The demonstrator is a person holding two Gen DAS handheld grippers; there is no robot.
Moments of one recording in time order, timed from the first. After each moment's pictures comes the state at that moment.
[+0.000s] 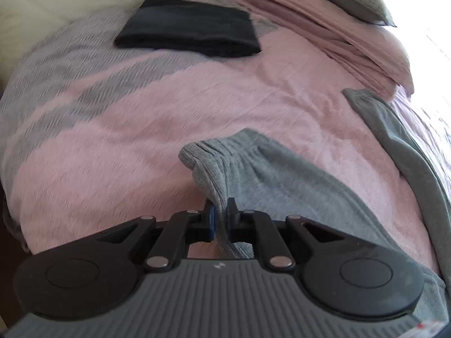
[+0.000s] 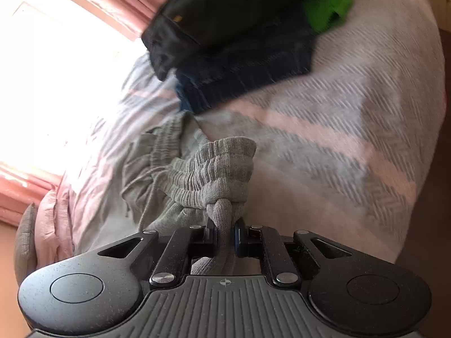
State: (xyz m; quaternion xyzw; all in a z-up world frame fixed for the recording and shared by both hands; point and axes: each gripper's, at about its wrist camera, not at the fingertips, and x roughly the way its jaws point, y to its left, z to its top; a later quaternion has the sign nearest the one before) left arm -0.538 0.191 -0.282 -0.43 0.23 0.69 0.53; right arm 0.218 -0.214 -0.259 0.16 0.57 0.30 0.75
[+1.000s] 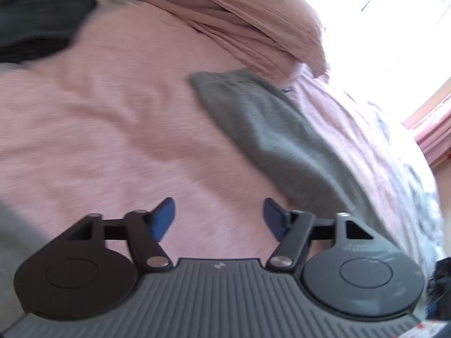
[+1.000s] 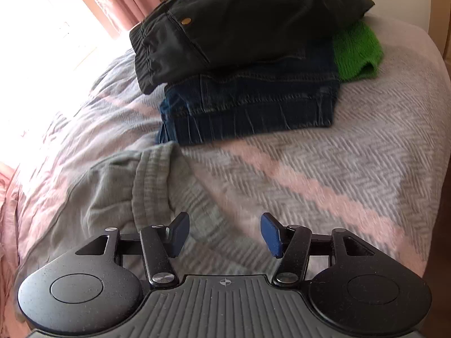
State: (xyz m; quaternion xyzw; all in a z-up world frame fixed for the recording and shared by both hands) left arm -0.349 0.379 -0.313 -0.47 0.19 0.55 0.66; right arm 0.256 -0.113 -0.259 0.06 0.51 0.26 0.82
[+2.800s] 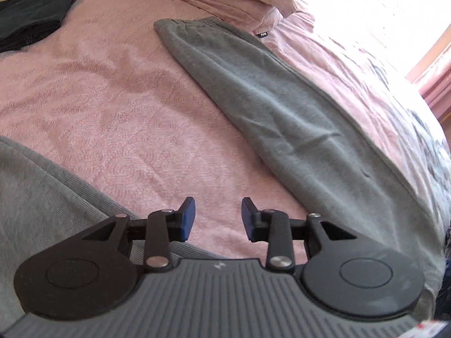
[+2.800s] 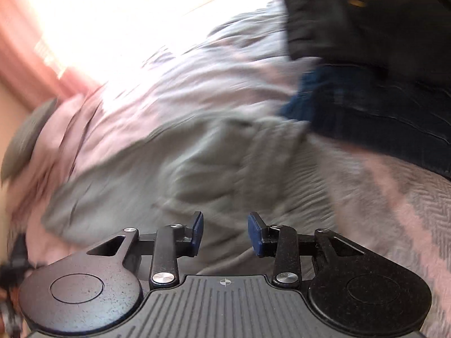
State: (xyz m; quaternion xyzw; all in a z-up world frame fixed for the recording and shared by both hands) left arm -0.268 0.292 -0.311 -0.45 0.27 0.55 0.65; right arm 0.251 -0.049 -0.272 -0.02 0.50 0.48 0.72
